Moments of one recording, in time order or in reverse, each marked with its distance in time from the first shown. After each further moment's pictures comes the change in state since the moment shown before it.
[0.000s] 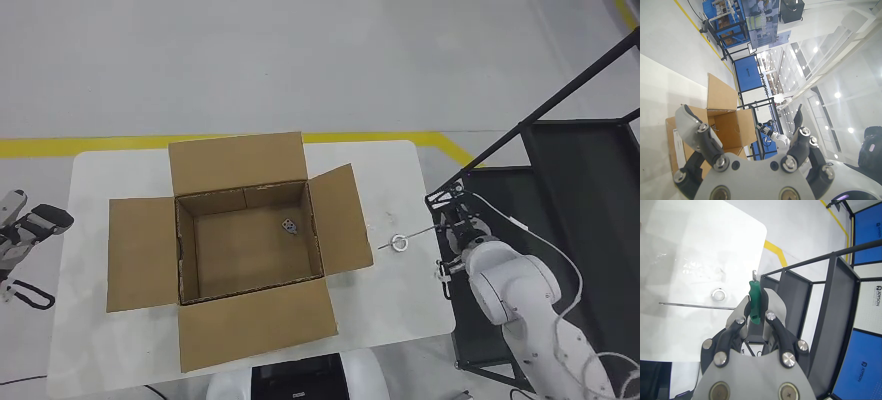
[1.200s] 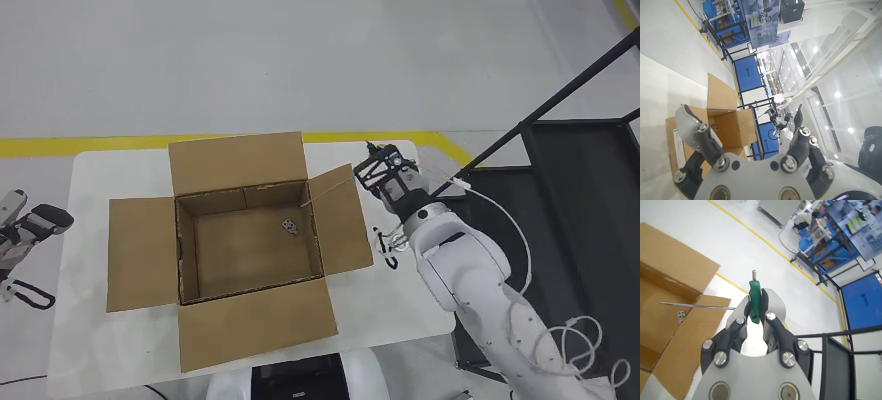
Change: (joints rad) left arm 0.000 0.000 0.000 0.000 0.000 0.000 0.000; right arm 0.385 -0.085 -0.413 -0.004 -0.114 0.005 -0.216
